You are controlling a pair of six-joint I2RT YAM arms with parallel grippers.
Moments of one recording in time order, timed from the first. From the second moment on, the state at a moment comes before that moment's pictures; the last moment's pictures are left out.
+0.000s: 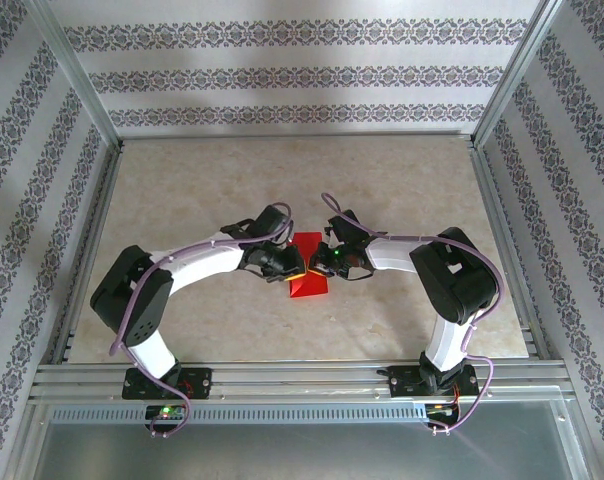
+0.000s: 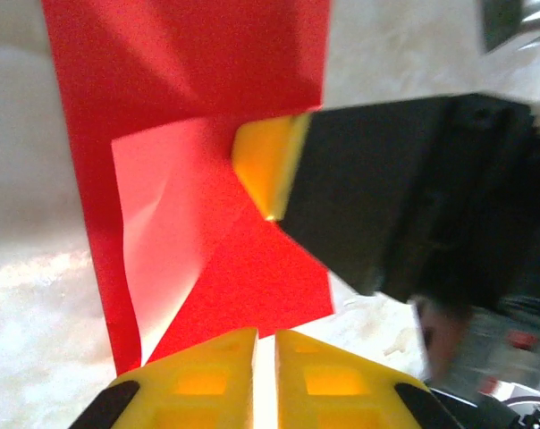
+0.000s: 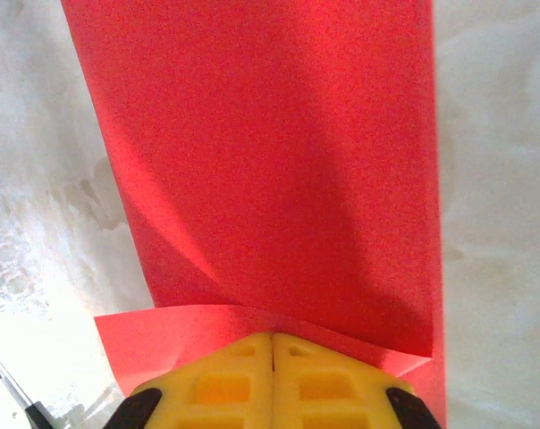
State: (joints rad) left arm -0.66 1.70 1.05 -0.43 0.40 -0.92; right arm 0.55 1.81 0.87 -0.10 -0.47 0.86
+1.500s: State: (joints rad) left arm -0.67 1.75 0.86 -0.20 0.42 -0.95; right arm 0.55 1.83 0.91 -0.14 -0.48 0.86
